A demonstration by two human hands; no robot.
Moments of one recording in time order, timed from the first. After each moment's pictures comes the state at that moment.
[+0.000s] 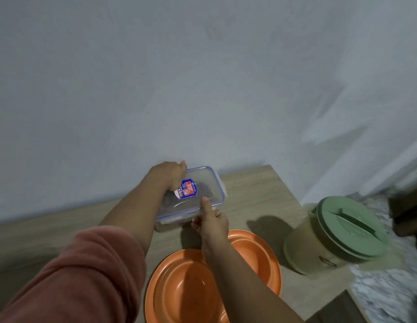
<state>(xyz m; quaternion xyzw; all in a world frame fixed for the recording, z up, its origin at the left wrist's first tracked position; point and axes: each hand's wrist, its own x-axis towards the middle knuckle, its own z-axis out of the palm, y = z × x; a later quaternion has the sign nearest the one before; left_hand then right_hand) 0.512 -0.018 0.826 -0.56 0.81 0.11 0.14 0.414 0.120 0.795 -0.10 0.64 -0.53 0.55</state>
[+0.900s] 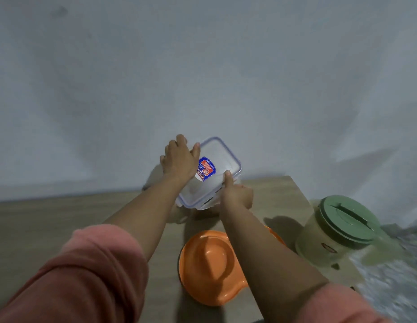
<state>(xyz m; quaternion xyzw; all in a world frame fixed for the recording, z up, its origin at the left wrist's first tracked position) 0.548 0.079 0.911 -0.72 0.61 0.11 -0.31 0.435 0.141 0.885 -0.17 0.72 -0.52 0.42</state>
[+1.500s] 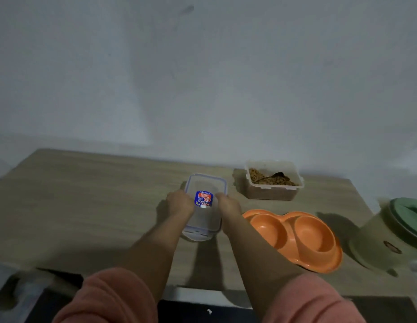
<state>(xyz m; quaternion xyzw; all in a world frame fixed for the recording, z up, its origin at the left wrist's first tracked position) 0.672 0.249 0.836 -0.87 0.40 0.25 -0.16 0.564 0.225 0.828 -0.39 0.68 -0.28 0.55</state>
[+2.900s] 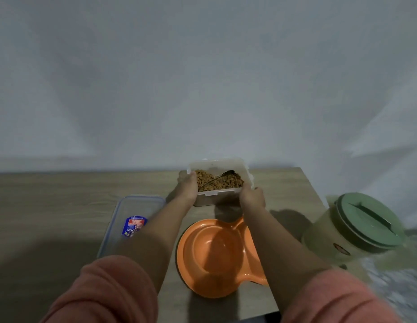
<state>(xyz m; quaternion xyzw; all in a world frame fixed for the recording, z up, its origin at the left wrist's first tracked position) 0.545 0.105 0.792 -0.73 0.40 0.47 -0.30 0.391 0.121 0.822 -0.30 0.80 -0.32 0.41</state>
